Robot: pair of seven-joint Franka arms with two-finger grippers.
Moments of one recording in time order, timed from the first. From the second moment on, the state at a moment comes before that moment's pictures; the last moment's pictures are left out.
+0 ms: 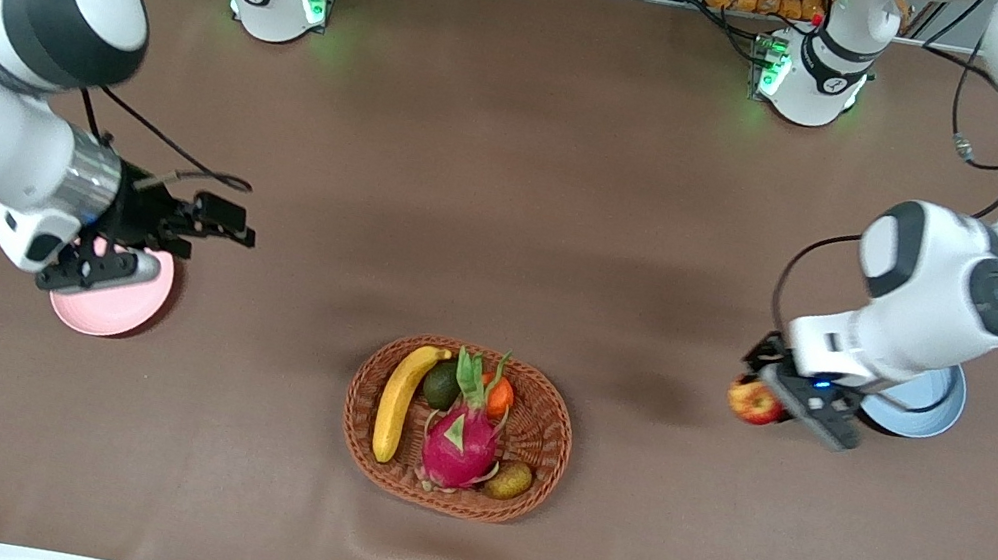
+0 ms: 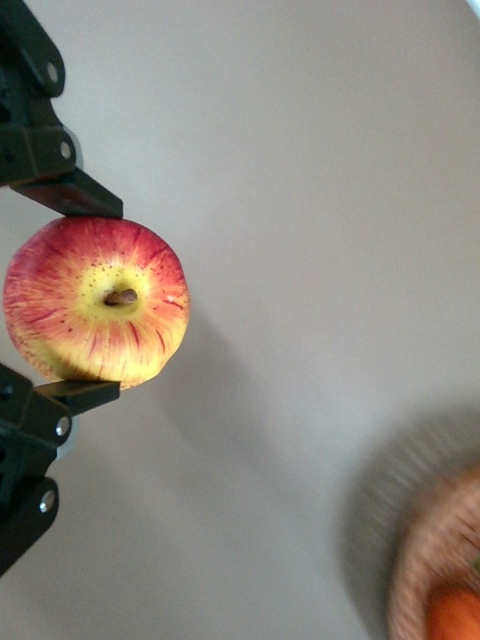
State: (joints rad) left arm 0.12 0.31 -0.25 -1.97 -0.14 2.41 0.61; right arm 0.20 0.36 -0.02 -1.47 0.37 1.76 -0.05
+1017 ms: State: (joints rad) left arm 0.60 0.26 -0.24 -2.24 -0.14 2.57 1.11; right arm 0.51 0.68 -0.03 -1.38 0.05 2.23 0.49
